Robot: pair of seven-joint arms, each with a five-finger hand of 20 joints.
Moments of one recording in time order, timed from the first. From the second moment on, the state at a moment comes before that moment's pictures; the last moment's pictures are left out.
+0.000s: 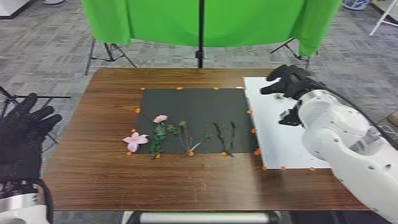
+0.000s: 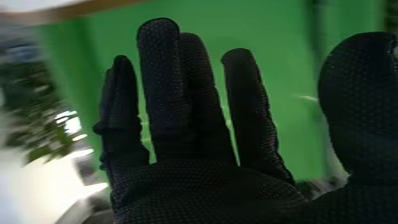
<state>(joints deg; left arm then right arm) 139.8 -52.0 -102.9 -129.1 33.0 25.9 36.2 -74.7 -40.7 62.2 -110.6 -117.4 -7.5 37.2</state>
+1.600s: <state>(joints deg) 138.6 -54.2 -101.8 -129.0 34.6 25.1 34.7 -76.3 -30.8 52.4 -103.4 -127.0 6.7 41.4</state>
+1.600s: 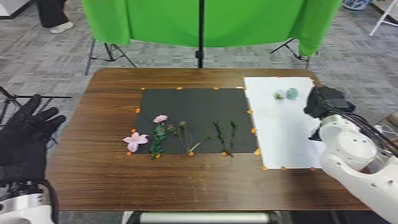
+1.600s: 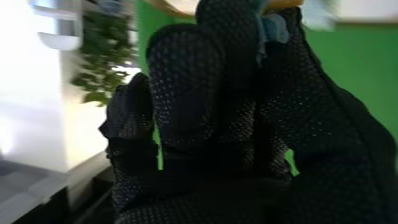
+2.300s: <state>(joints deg) 139.3 -53.2 -102.7 -129.4 34.1 25.2 35.6 -47.8 -61.8 24.2 -96.1 -128.7 2.9 30.9</state>
